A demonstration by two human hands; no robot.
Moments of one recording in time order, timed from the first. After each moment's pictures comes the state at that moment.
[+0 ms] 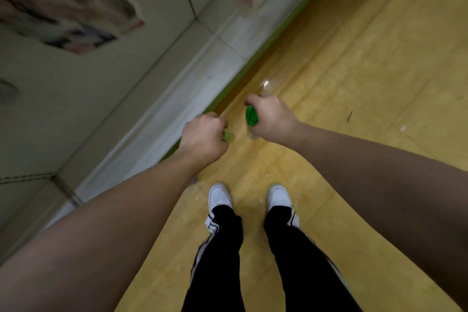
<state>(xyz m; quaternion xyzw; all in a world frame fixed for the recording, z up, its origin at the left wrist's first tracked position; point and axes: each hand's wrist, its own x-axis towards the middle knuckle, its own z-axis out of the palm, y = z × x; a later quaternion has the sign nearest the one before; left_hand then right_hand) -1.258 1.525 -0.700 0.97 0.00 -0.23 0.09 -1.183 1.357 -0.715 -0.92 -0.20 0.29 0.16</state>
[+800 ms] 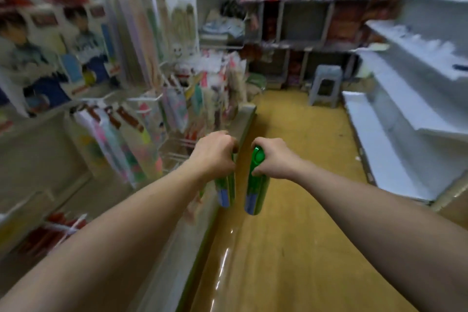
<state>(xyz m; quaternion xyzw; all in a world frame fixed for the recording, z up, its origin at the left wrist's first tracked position) -1.176 1.403 -0.146 0.95 -0.32 0.06 0.05 -1.208 1.224 -0.173 -0.97 0.00 0.01 0.24</state>
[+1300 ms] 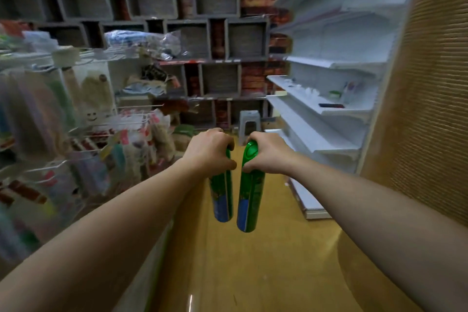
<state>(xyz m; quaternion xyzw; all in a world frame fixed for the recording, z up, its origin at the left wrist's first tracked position) -1.268 1.237 -0.033 0.87 -0.45 0.16 0.09 -1.350 1.081 -0.044 -0.96 0.13 -0.14 0.21</state>
